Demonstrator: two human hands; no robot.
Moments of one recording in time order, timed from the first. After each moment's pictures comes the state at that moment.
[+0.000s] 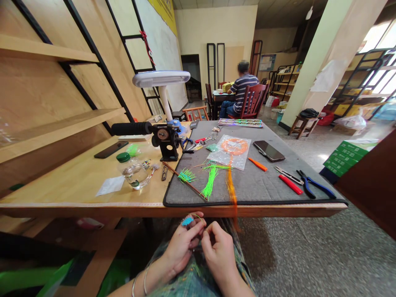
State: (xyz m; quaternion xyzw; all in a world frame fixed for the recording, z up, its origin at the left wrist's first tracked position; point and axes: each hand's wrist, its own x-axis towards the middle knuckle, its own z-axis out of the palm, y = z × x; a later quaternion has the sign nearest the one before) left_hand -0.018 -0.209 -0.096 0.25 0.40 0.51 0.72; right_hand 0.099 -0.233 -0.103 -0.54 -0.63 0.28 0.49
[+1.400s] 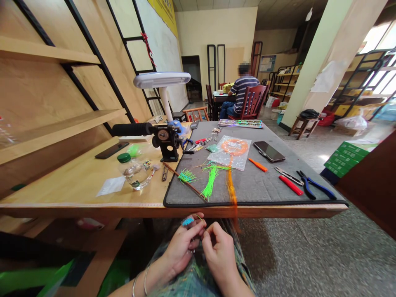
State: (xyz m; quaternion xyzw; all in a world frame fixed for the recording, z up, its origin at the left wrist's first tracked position) left_hand -0.018 -0.208 -0.095 0.23 0.39 0.51 0.73; right_hand 0.099 -0.233 -0.104 -0.54 -0.62 0.30 0.49
